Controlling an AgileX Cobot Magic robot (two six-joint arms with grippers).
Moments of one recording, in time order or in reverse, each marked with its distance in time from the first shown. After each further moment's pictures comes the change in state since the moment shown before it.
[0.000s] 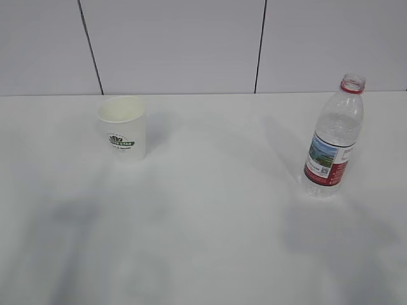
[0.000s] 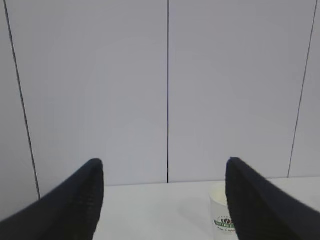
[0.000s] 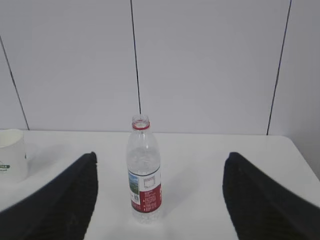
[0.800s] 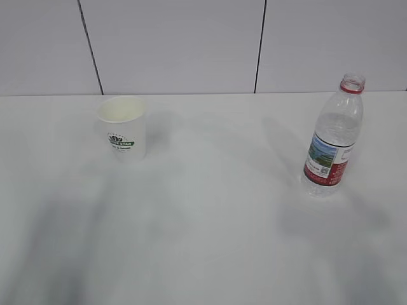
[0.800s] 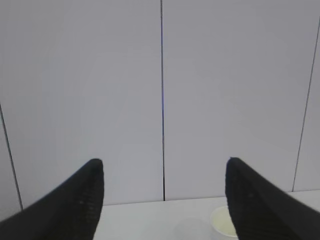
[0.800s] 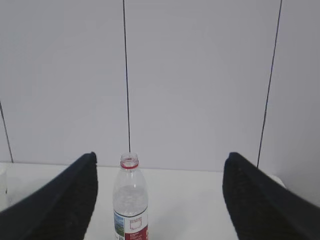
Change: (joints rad) left arm 0.000 0.293 0.000 0.000 -0.292 0.000; right arm 0.000 0.024 0.029 -0.048 -0.177 0.000
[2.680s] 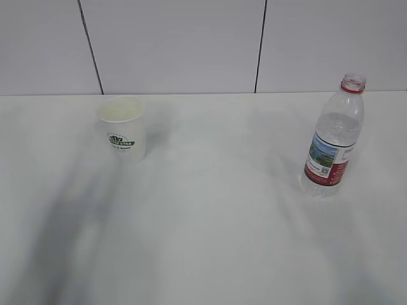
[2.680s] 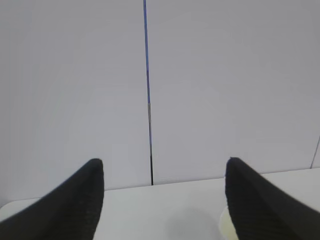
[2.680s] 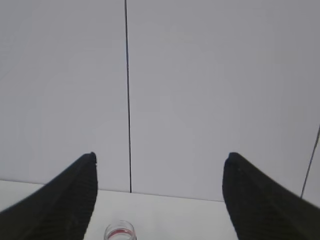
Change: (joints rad) left arm 0.000 0.791 0.000 0.002 -0.659 0.000; right arm 0.000 0.918 0.009 -0.004 -0.893 -0.002
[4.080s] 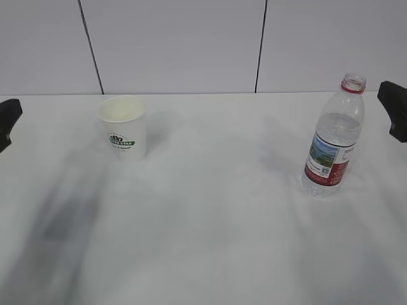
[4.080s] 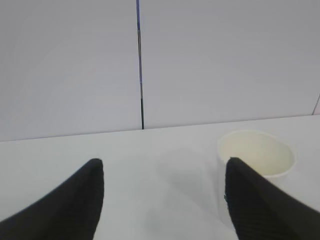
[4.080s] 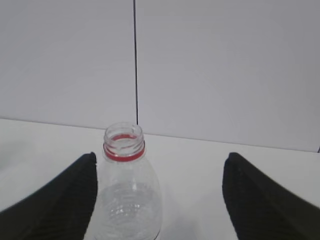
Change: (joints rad) left arm 0.000 0.285 0.213 0.000 -0.401 0.000; right arm 0.000 0.272 0.169 -0.021 -0.315 0.000
